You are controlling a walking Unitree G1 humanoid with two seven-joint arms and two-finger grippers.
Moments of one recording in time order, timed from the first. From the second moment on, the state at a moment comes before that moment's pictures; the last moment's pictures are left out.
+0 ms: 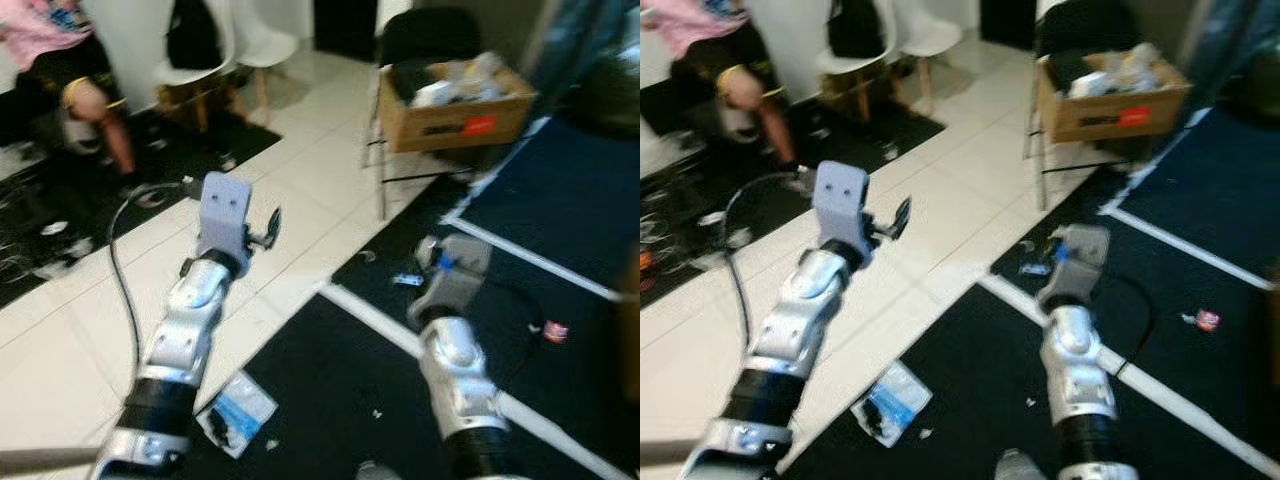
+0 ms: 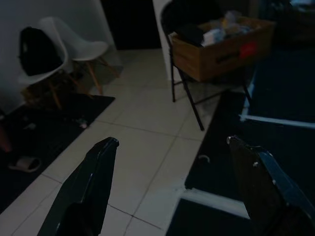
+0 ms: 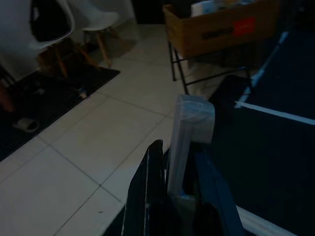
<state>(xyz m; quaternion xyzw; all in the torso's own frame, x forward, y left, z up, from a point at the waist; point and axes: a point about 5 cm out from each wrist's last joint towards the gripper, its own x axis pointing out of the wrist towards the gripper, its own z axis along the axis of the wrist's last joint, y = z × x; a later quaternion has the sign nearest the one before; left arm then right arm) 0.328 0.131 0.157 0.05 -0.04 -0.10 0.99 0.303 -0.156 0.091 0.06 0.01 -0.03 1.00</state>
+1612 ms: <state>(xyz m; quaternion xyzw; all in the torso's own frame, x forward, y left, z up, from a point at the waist) 0.310 0.152 0.124 0.03 0.00 -0.02 1.00 0.310 -0.156 0.069 0.00 0.09 0.05 0.99</state>
